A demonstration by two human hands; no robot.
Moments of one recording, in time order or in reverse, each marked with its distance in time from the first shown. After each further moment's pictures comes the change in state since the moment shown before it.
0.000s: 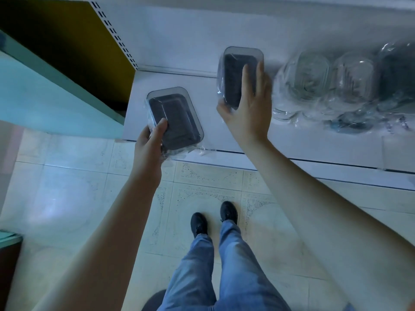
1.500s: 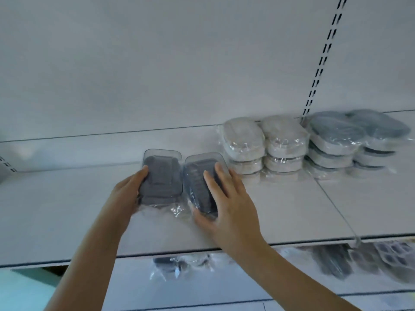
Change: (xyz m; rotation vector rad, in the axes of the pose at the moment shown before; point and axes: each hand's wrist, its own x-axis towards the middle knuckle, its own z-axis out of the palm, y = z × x) left_hand -0.154 0.277 0.277 0.133 -0.184 0.414; right_hand 0.104 0.084 -0.385 0.041 0.121 -0.247
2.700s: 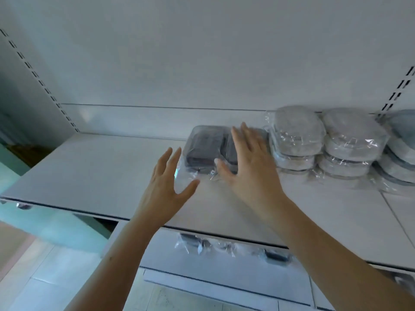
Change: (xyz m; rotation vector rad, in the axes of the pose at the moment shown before) left_hand -0.037 -0.036 -0.020 0.862 0.075 0.494; right_hand 0.073 -0.018 0.009 0.048 -0.185 -0.104
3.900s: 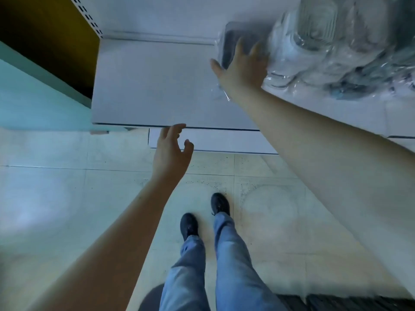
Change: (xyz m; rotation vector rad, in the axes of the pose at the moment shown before) left_hand -0.227 -0.368 0.171 -0.193 -0.343 -0.415; right_hand -0.116 -0.030 0.466 -0.267 -0.322 0.695
